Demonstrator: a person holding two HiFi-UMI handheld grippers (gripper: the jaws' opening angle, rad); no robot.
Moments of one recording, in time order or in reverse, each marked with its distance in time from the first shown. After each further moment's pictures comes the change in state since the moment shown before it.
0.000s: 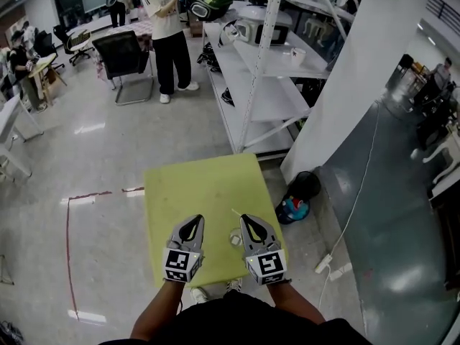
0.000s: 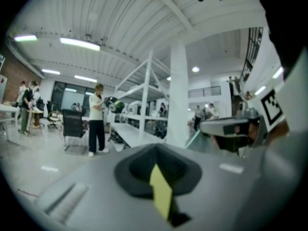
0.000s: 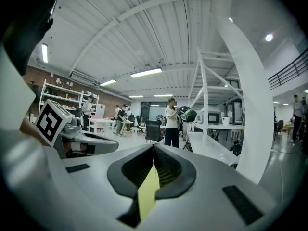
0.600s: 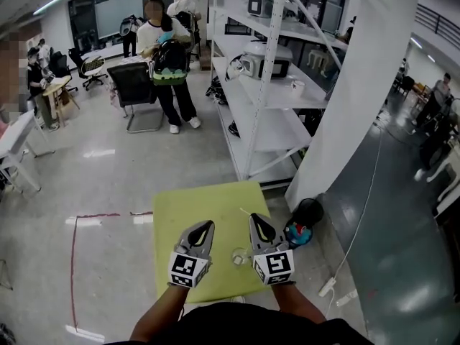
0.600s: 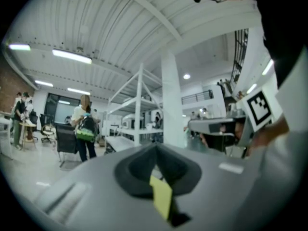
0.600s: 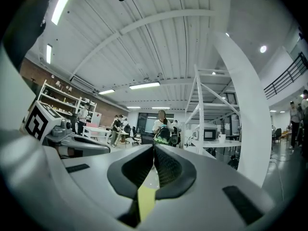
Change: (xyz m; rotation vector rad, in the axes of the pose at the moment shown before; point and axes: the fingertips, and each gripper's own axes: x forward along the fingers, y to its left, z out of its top) left arm -0.004 -0.020 0.073 0.098 -0.134 -0.045; right arm -0.004 -0.026 0.075 -0.043 -0.164 -0.049
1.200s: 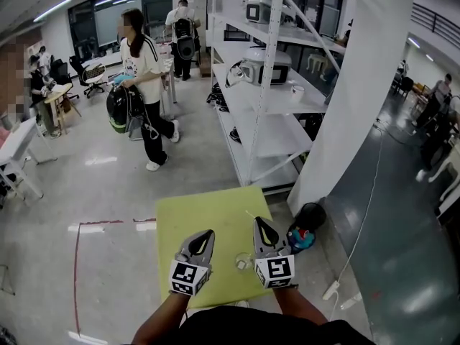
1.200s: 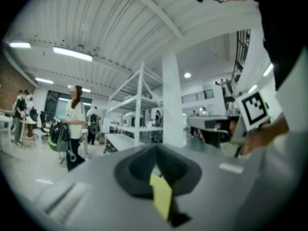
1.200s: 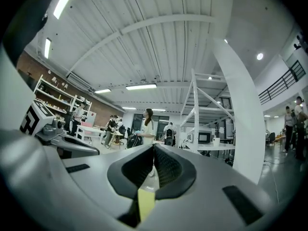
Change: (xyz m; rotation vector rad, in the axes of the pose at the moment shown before) left arm -0.011 -0.001 -0.009 -0.017 0.025 -0.009; right arm -0.002 -0.007 0.003 -0.021 -0.025 -0.071
